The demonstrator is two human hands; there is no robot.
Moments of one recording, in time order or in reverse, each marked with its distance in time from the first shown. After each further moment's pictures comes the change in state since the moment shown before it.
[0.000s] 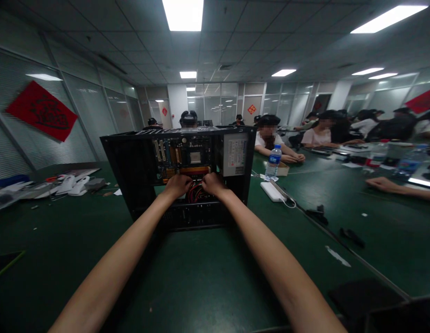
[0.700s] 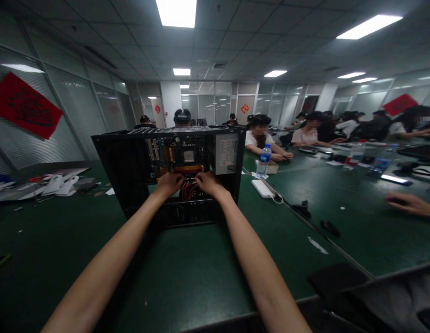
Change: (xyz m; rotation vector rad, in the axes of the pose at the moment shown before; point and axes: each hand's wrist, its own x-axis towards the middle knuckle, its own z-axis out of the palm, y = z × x) left_hand -0.009 0.003 -0.011 -0.002 0.054 -0.069; right_hand -0.018 0.003 -0.012 0.146 0.120 -0.103
